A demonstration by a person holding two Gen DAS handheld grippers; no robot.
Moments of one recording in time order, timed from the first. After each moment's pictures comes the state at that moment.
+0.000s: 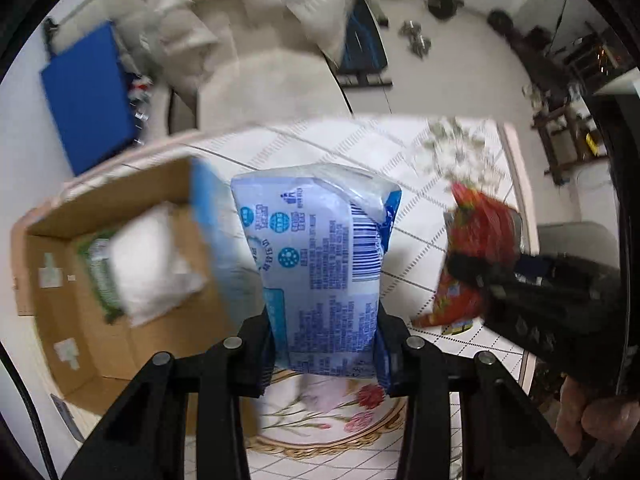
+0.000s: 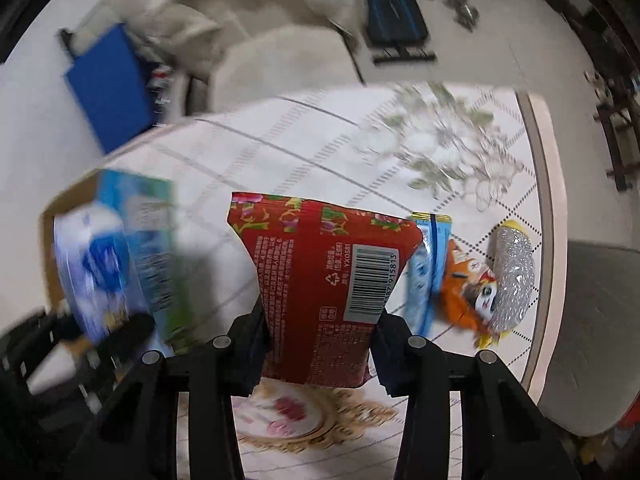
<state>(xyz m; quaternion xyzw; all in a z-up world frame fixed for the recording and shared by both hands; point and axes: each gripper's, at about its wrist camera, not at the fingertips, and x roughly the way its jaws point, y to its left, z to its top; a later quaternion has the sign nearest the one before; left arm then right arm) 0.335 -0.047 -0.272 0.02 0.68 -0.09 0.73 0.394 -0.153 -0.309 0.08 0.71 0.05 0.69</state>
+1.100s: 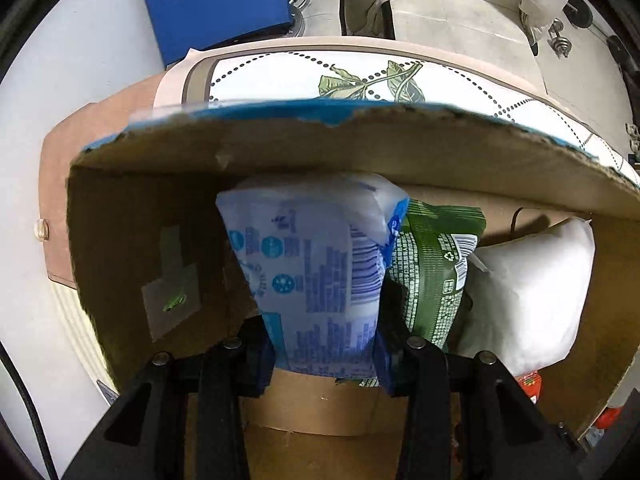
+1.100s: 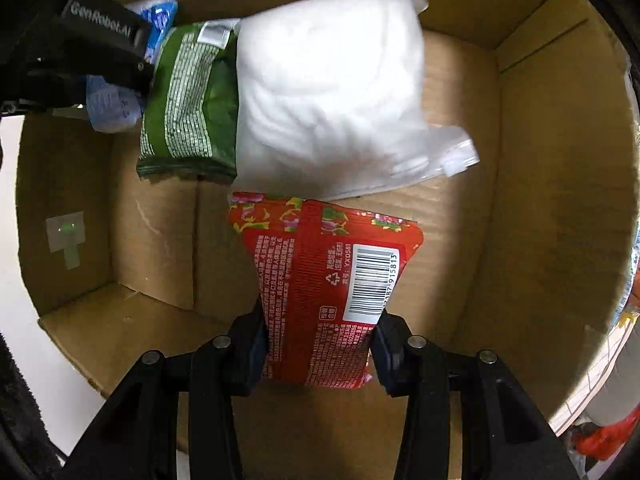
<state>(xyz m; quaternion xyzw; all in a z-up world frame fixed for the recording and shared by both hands) 0.440 0.250 -0.393 0.01 0.78 0.05 0.63 0.331 0.152 -0.417 -0.02 0.78 0.10 0.61</state>
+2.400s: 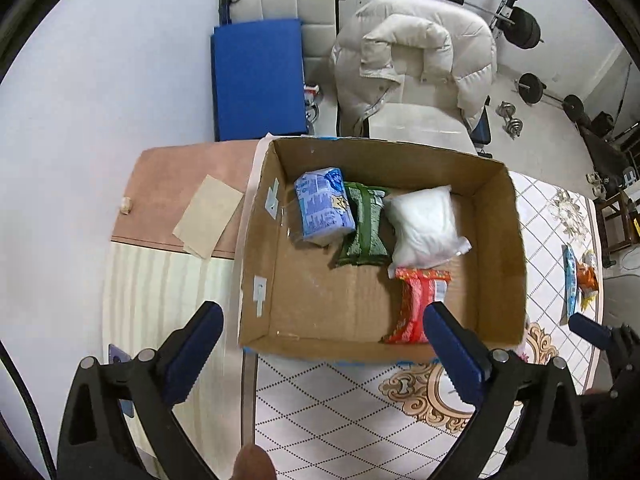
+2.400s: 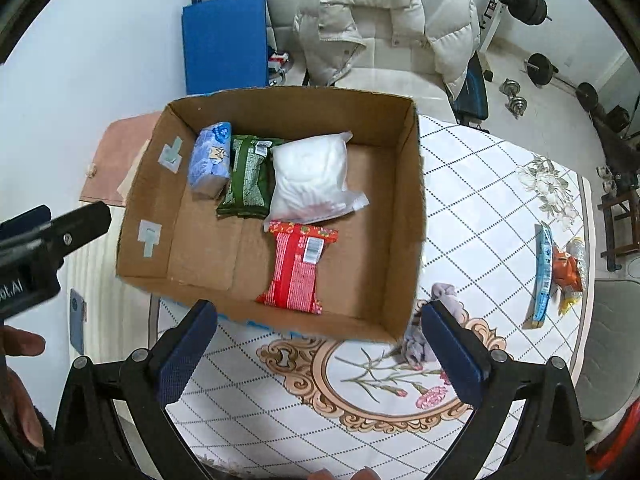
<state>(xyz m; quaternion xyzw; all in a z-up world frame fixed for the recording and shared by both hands) 0.261 0.244 -0.191 -0.02 0.60 0.05 0.80 0.268 0.084 -0.229 -0.02 0.64 0.10 0.76</state>
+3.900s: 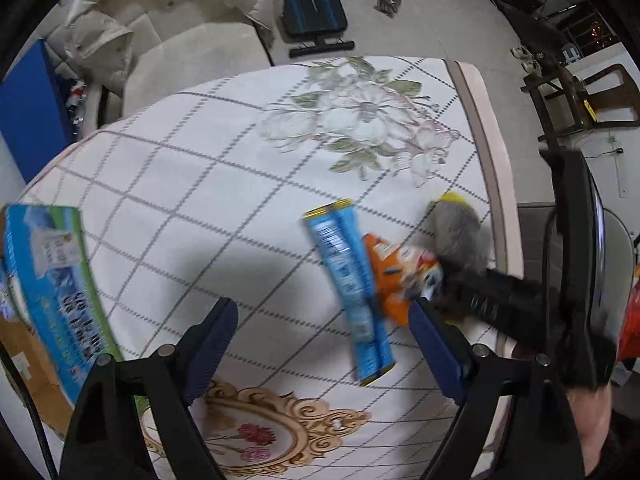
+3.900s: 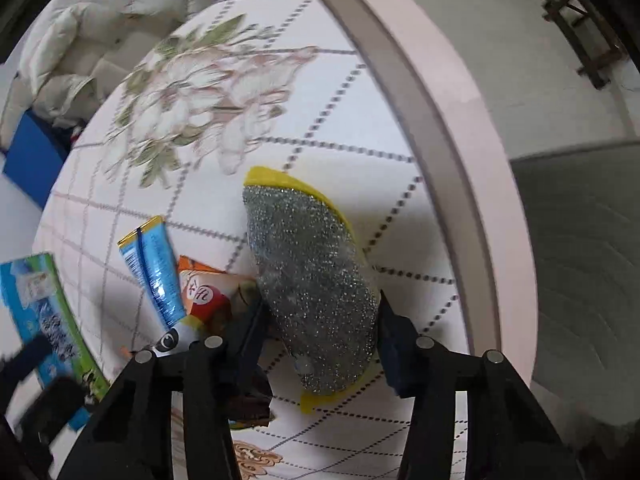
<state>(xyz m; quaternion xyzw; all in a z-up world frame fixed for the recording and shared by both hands) 0.394 -0.233 -0.348 0.04 0.73 -0.12 0.67 0.355 -0.416 -0.445 0.20 0.73 -0.05 0.65</state>
